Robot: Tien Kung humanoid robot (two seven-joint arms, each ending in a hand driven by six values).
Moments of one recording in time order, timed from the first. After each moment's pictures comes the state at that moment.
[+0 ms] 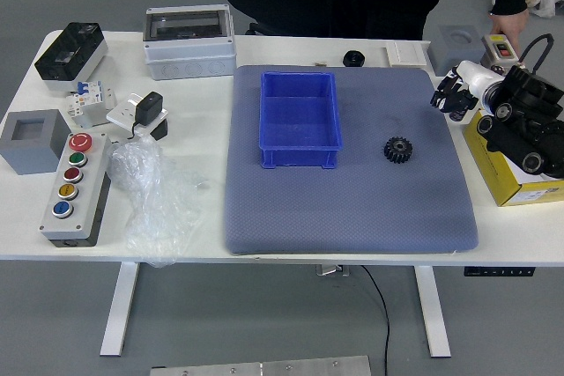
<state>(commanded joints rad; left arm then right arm) -0.11 0.15 -0.25 -0.28 0.49 -0.23 0.06 0.99 -0.43 0.42 0.70 -1.37 -0.02 -0.35</state>
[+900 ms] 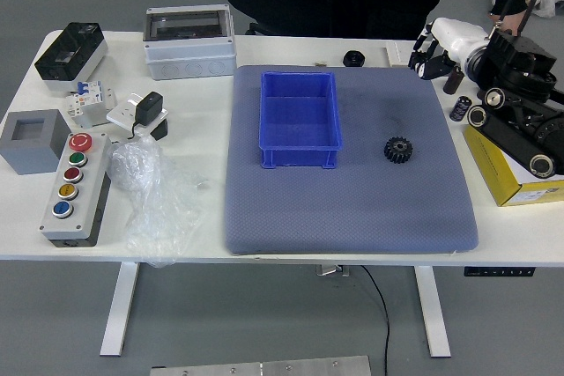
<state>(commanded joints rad) -0.08 0.16 -0.27 -0.28 0.49 -0.23 0.06 1.00 -0.48 0.53 1.05 -1.62 0.02 -0.46</state>
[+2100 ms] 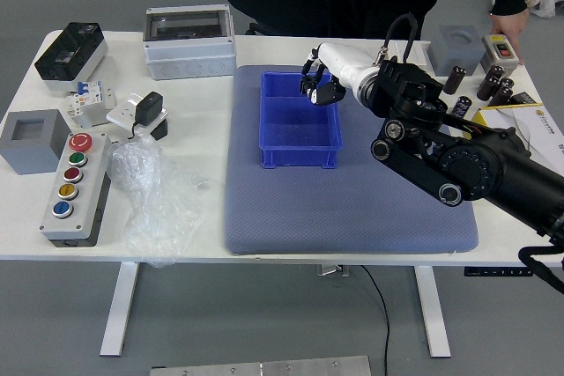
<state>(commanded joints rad) -0.08 0.14 -0.23 -0.28 0.47 -0.22 0.06 0.98 -0.19 0.52 1.04 -1.64 -0.02 -0.45</state>
